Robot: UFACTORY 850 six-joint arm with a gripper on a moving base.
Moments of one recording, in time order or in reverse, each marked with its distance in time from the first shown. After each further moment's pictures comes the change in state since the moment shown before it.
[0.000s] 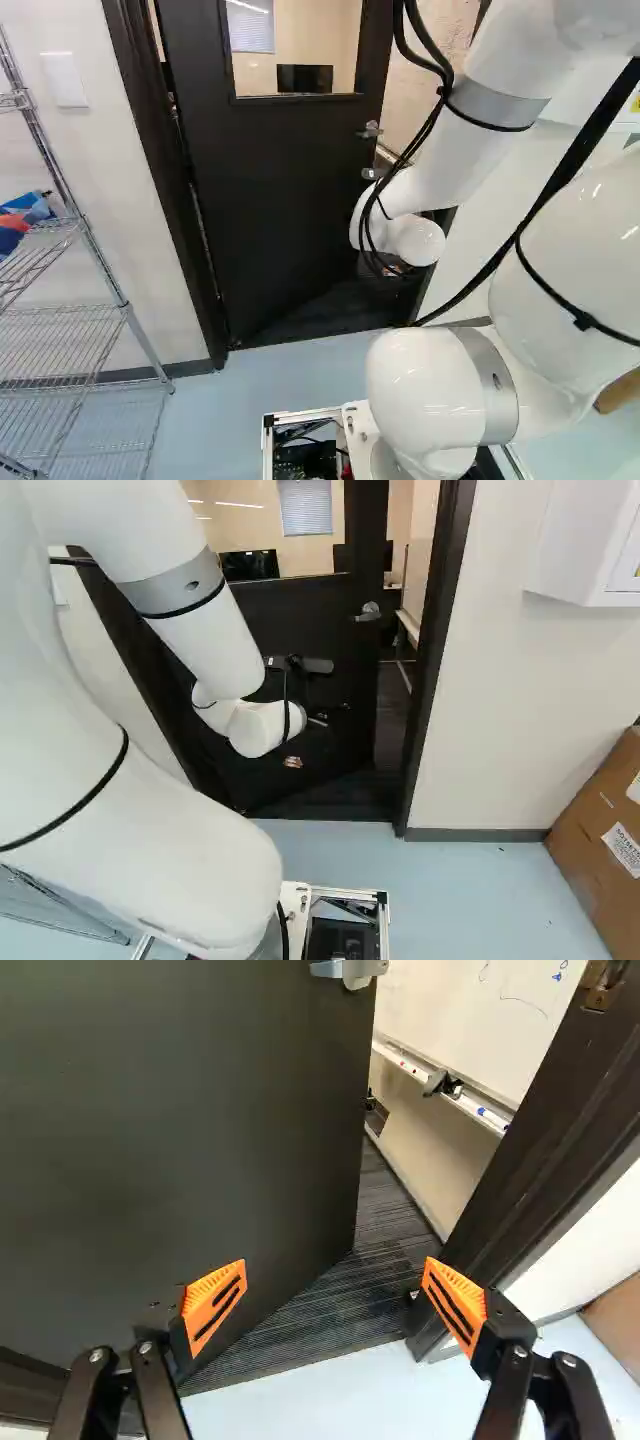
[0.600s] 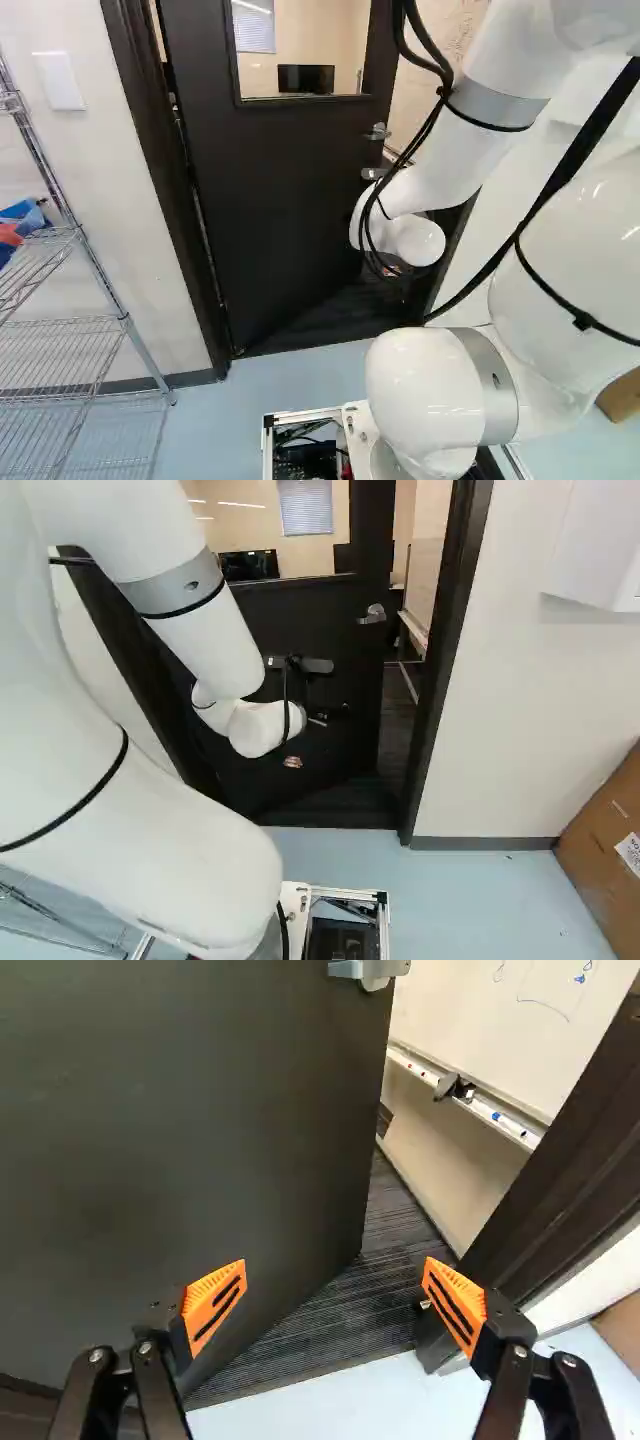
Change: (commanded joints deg) arm 0.0 0.0 0.0 0.0 0.0 0.0
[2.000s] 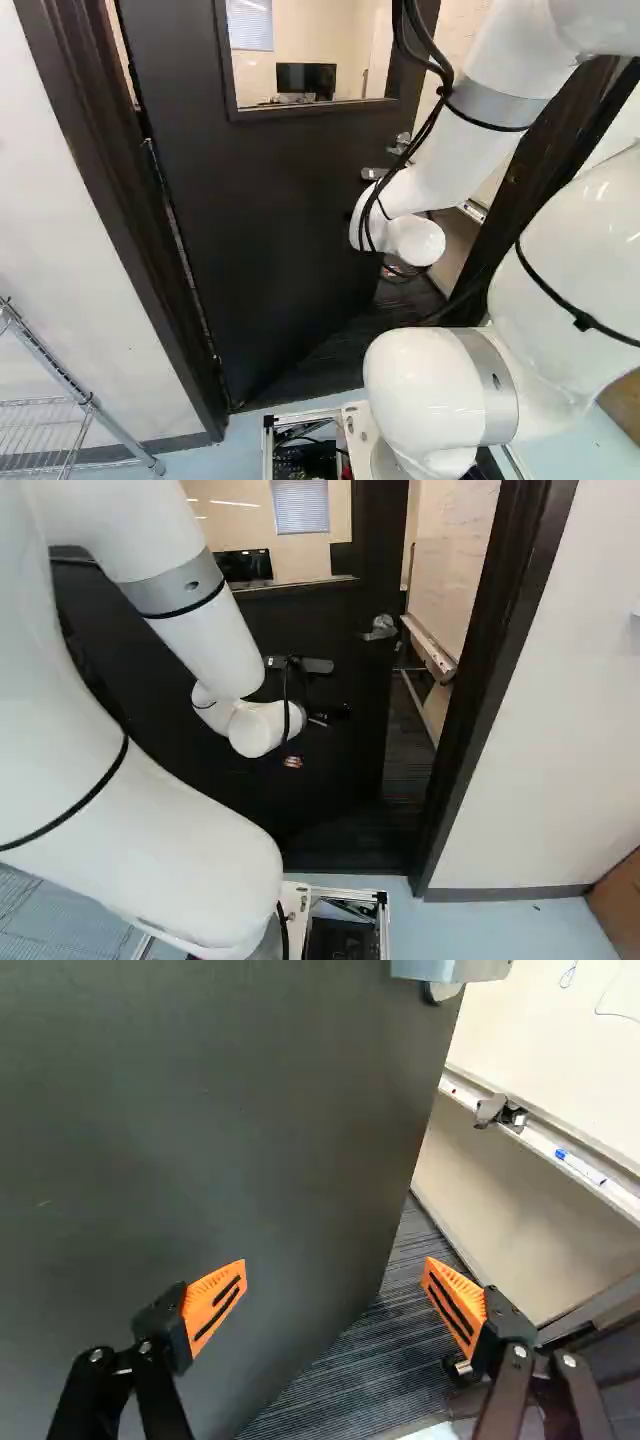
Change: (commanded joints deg) arm 0.0 0.0 0.0 0.0 0.0 0.0
